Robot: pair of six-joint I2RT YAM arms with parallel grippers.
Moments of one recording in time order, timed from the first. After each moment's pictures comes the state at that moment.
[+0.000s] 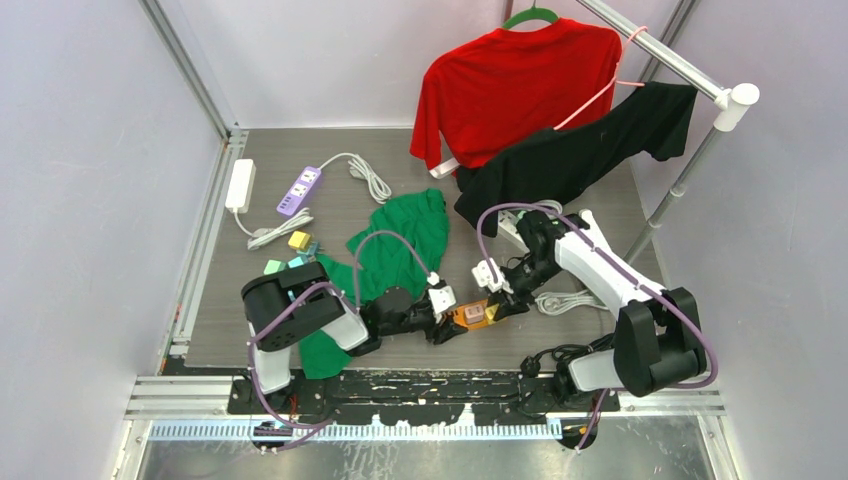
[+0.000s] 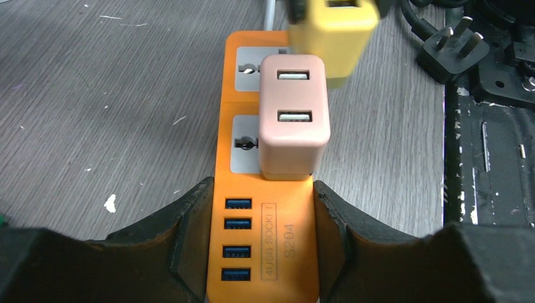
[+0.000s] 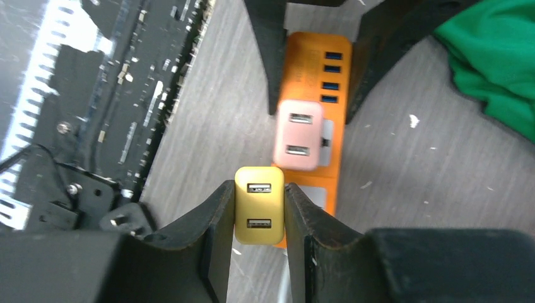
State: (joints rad) left arm -1.07 1.89 0.49 1.15 0.23 0.02; right arm 0.30 1.37 0.91 -1.18 -0.84 -1.66
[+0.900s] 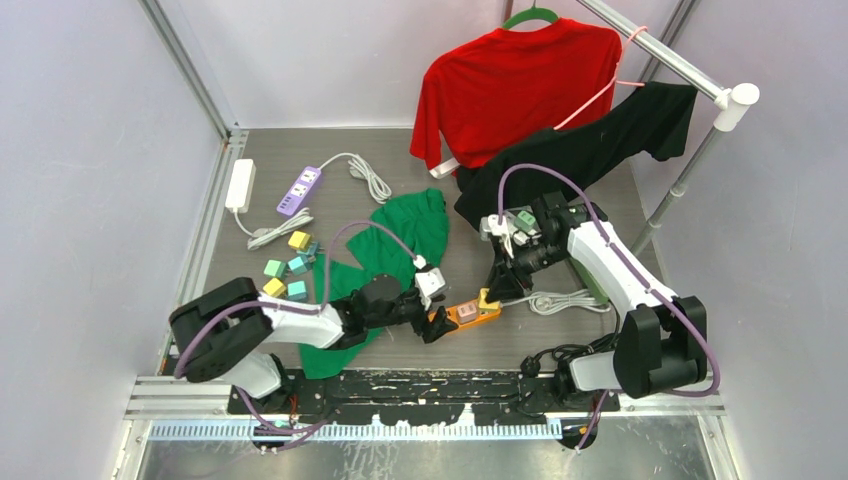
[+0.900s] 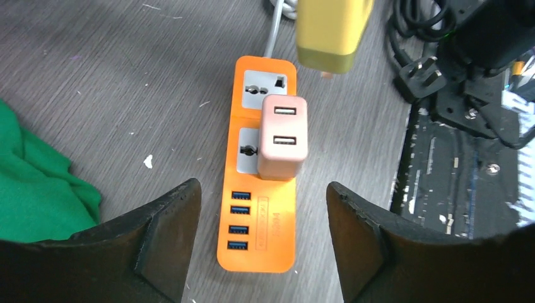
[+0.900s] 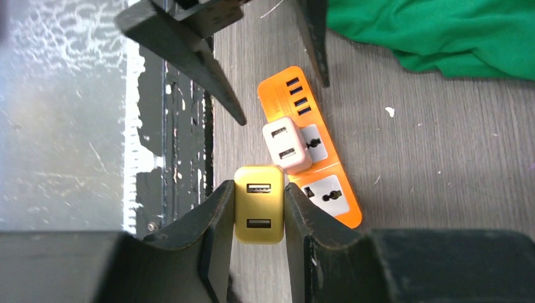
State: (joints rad) left arm -1.05 1.55 0.49 0.74 0.20 -0.08; right arm 0.21 1.35 1.01 -1.18 -1.02 -1.16
